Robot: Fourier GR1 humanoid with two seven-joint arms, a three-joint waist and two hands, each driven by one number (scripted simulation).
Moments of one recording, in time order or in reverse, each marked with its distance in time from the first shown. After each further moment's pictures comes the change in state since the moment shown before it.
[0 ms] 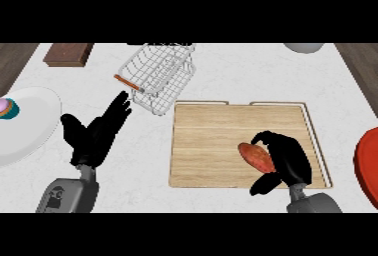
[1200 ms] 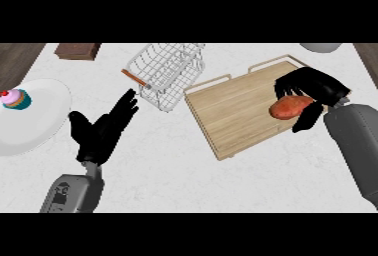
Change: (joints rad) left arm -0.028 -0.014 -0.015 0.011 -0.010 -0.026 0.001; right arm -0.589 -0.242 -0.189 0.514 -0.230 0.397 -0.629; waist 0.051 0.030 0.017
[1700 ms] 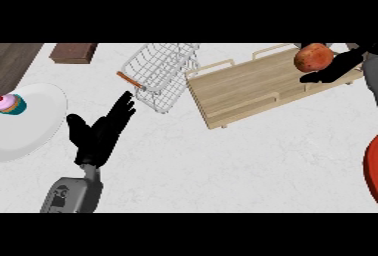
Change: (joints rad) left arm 0.021 -0.004 0.011 0.001 -0.008 0.014 -0.008; right arm -0.280 -0.070 -0.204 0.113 -0.200 0.167 -0.105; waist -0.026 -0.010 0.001
